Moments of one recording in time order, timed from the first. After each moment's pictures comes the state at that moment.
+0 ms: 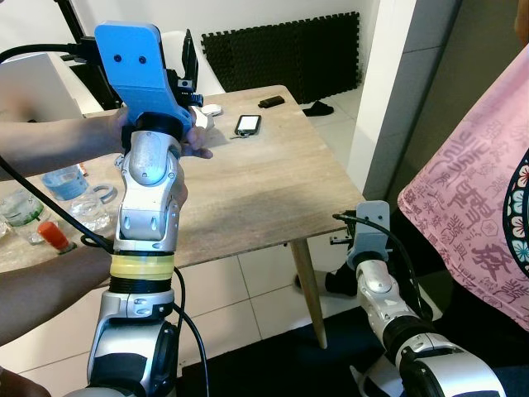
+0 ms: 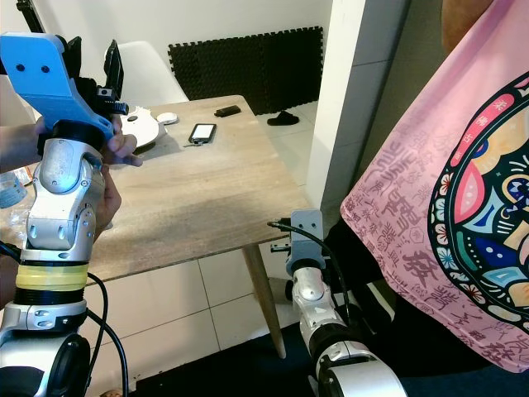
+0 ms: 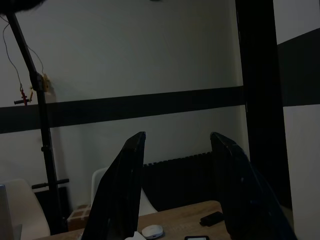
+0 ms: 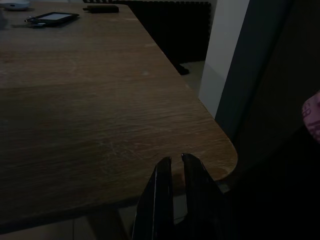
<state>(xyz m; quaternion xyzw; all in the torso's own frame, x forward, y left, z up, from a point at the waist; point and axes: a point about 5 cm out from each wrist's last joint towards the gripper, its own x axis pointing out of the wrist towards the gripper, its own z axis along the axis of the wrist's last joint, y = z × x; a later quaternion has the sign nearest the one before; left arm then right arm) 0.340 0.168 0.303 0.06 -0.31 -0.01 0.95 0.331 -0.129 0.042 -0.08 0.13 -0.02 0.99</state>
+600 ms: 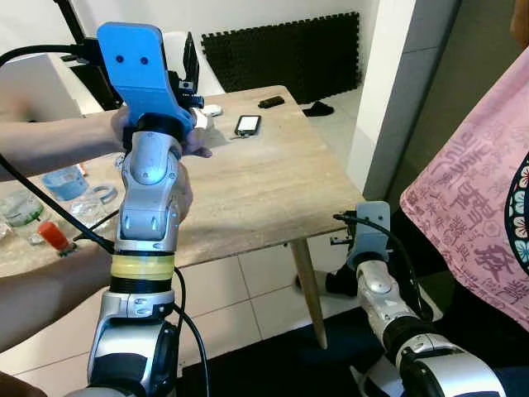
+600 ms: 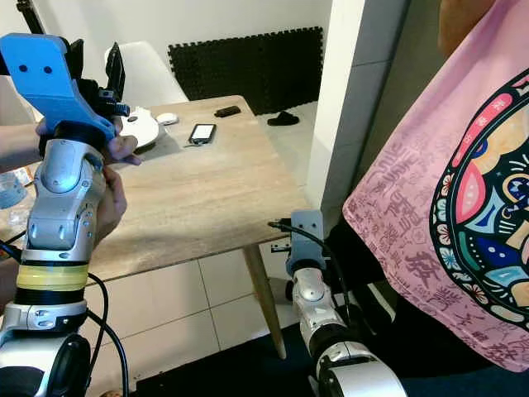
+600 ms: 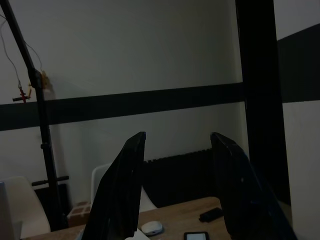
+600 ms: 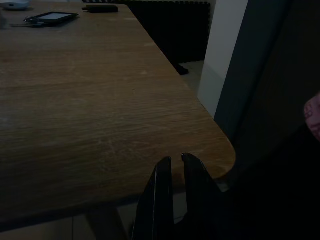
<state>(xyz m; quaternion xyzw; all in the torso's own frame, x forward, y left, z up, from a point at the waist) 0.342 0.168 0.300 0.06 -0.30 -0.01 0.95 0.331 -0.129 0.042 -0.08 0.13 -0.02 0.99</state>
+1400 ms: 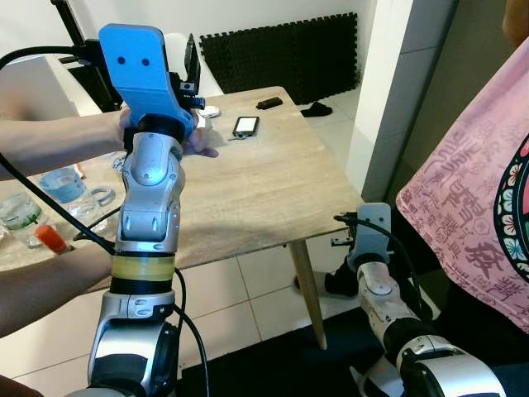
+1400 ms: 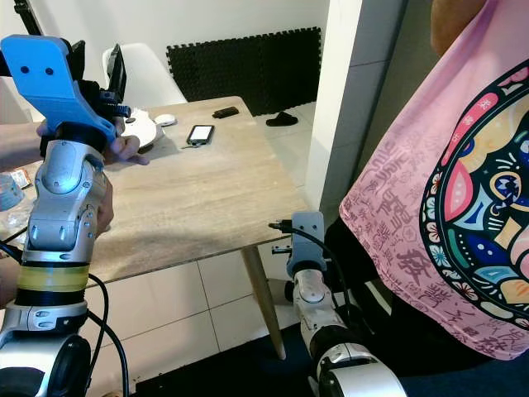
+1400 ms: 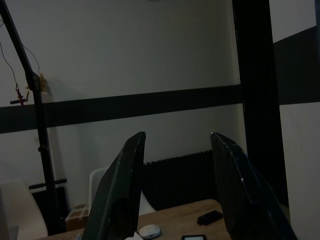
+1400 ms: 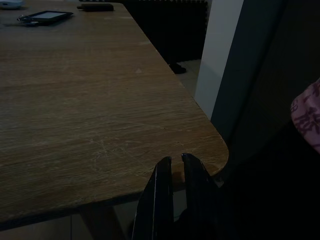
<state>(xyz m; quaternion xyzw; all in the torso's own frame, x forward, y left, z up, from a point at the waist) 0.339 0.167 0.304 0.06 -0.31 -0.01 0.95 0.331 -0.130 0.042 -0.08 0.13 -0.02 0.99</state>
